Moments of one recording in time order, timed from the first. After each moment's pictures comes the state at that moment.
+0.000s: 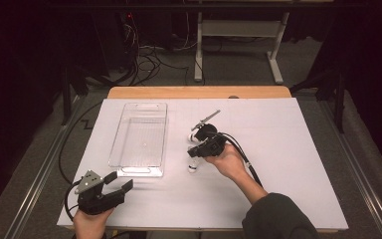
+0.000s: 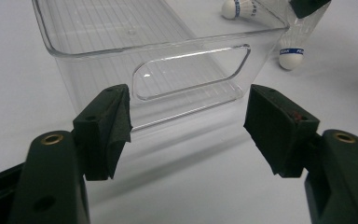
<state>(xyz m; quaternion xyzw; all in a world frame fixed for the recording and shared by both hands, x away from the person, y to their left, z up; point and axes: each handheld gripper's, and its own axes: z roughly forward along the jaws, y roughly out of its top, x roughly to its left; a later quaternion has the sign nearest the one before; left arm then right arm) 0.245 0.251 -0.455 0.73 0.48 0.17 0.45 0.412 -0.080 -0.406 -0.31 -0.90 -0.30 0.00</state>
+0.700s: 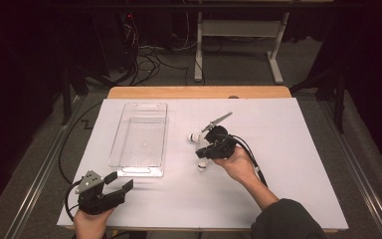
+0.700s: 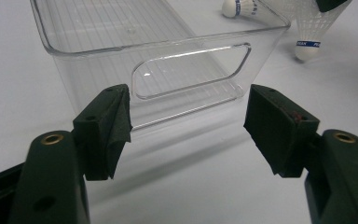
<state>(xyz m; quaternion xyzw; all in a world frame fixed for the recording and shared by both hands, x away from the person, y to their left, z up) 0.246 0.250 -0.456 0.73 0.48 0.17 0.45 0.400 -0.106 -0.401 -0.32 -0.89 -0.32 -0.01</state>
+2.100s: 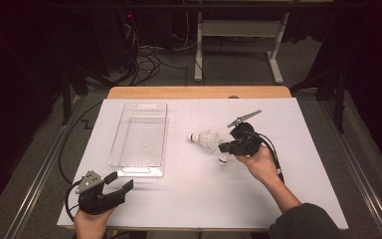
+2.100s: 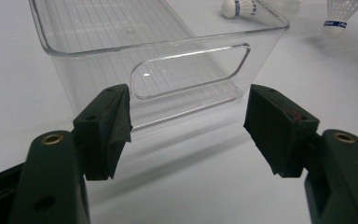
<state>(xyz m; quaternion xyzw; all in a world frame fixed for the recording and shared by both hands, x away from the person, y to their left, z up) 0.246 0.250 -0.456 0.73 0.48 0.17 0.45 0.400 -0.168 -0.389 -0.37 -0.87 -0.32 -0.05</state>
